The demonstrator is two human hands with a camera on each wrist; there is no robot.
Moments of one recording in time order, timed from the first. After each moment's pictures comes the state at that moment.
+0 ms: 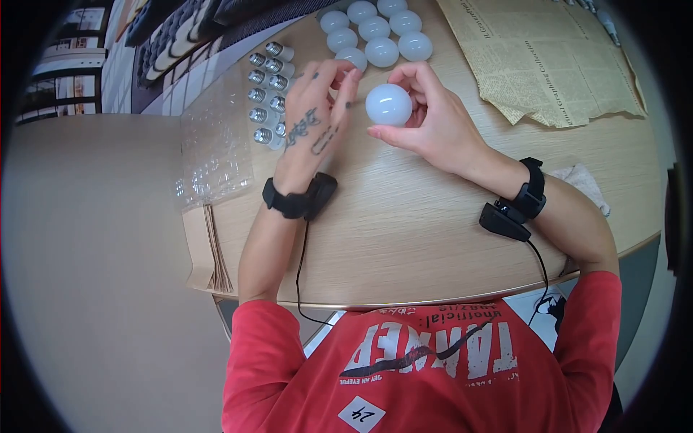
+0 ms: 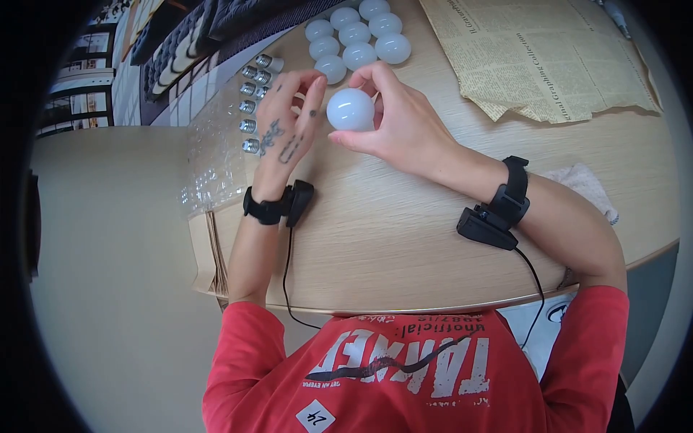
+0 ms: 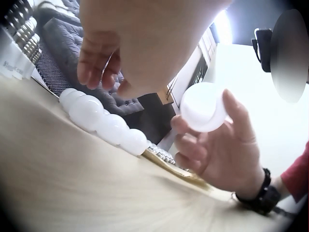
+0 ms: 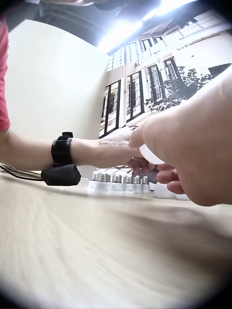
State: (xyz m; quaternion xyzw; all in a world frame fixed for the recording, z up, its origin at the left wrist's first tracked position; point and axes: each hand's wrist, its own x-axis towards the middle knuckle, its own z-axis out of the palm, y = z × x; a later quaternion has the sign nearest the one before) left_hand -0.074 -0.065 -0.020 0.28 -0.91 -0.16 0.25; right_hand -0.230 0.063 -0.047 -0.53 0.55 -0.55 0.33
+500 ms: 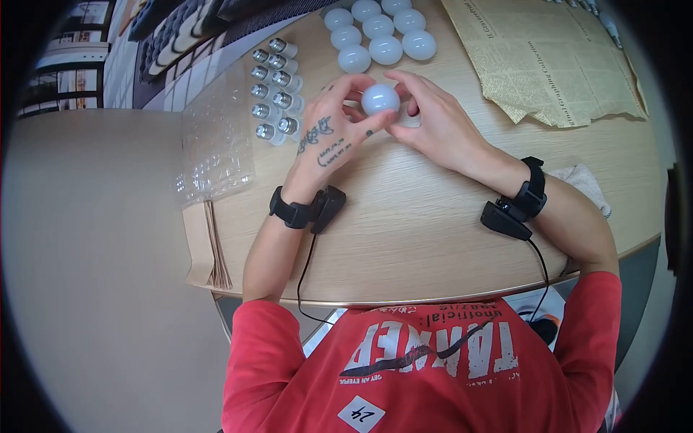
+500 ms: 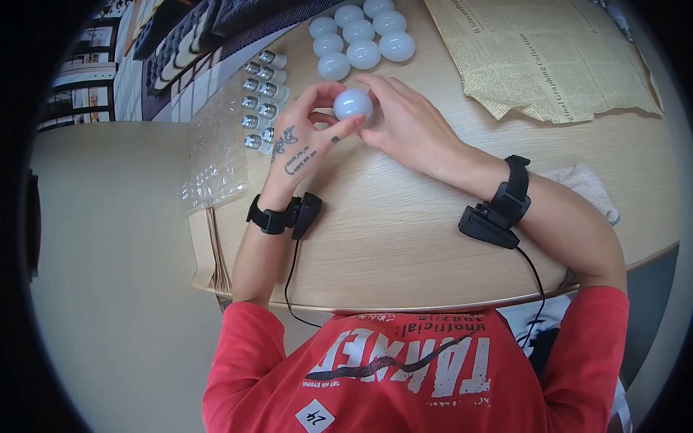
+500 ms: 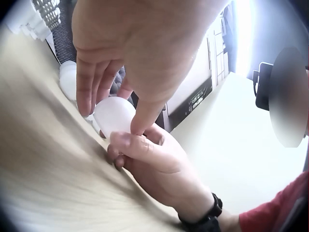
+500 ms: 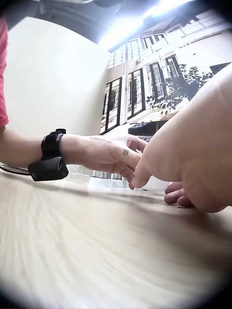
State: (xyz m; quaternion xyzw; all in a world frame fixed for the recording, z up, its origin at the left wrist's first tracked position) left_hand -0.070 -0.040 -0.022 0.33 -0.87 -0.32 0.19; right_hand -0.232 0.059 -0.072 -0.60 0.61 -0.47 0.24
